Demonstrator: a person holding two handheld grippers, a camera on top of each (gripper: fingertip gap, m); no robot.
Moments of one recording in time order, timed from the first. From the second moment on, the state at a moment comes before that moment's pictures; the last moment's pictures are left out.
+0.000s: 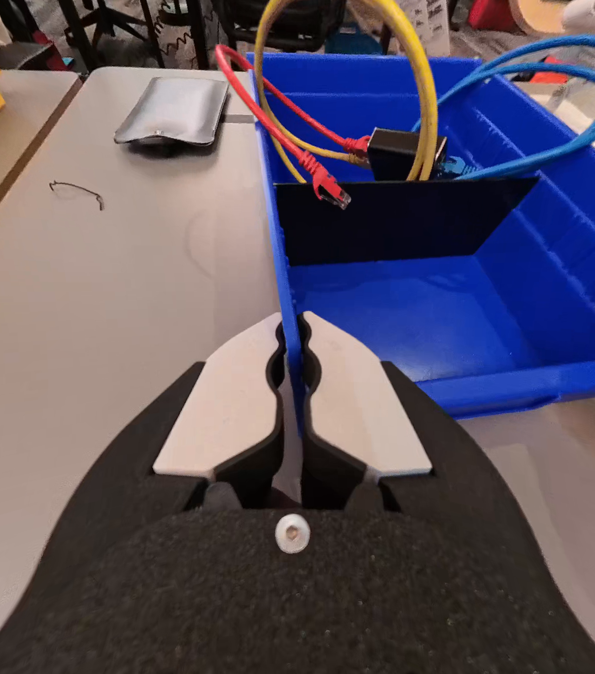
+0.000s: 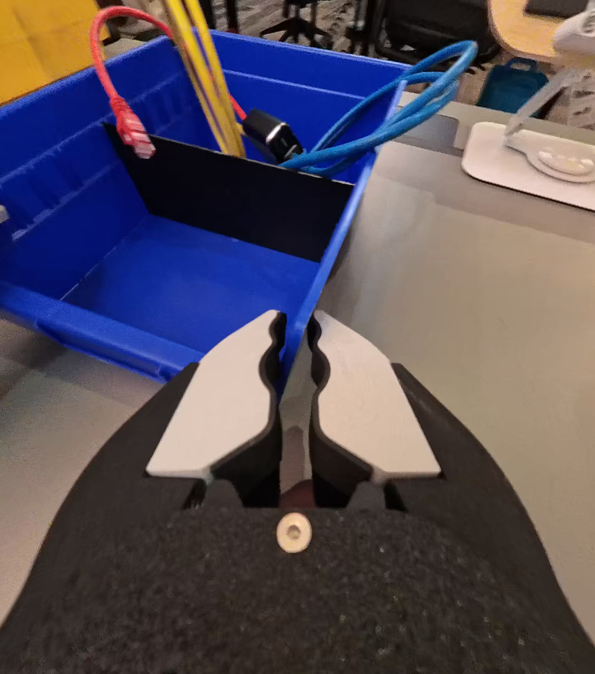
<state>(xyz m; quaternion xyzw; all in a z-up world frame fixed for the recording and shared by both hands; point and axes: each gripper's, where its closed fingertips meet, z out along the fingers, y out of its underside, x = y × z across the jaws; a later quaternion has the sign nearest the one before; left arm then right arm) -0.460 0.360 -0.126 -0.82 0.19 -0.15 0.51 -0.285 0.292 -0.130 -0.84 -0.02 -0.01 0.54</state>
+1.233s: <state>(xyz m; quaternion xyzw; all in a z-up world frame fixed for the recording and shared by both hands) -0.201 0.151 -0.071 -0.63 0.41 -0.31 0.58 0.264 0.077 -0.139 -0.84 0.13 -0.10 0.52</state>
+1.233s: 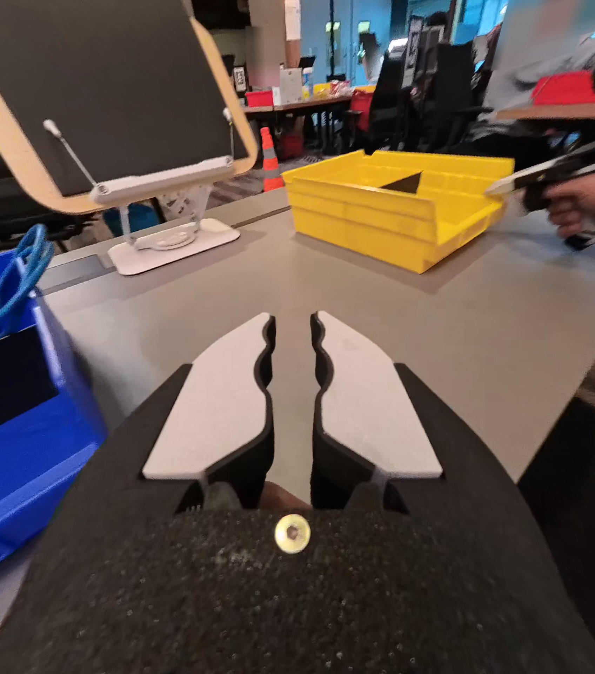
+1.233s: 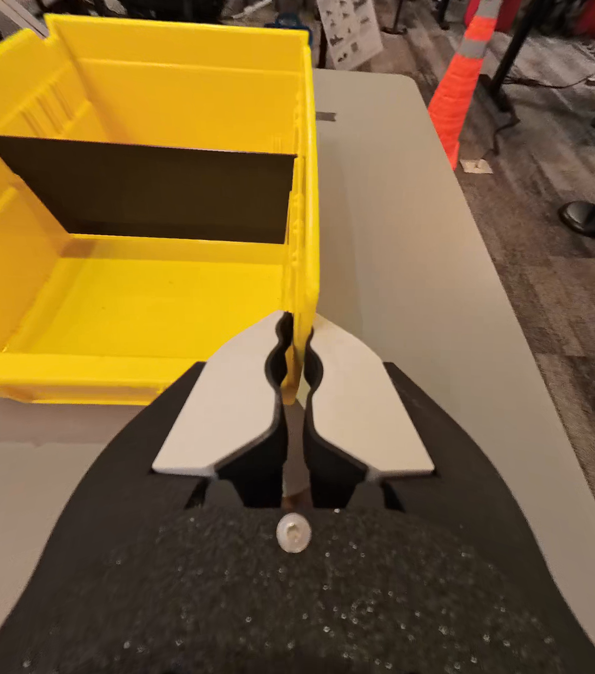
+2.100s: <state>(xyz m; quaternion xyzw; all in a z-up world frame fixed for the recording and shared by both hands) -0.272 0.301 -0.031 -0.75 0.54 -0.19 0.32 -0.008 0.076 -0.116 -0.80 -0.03 0.21 0.56</state>
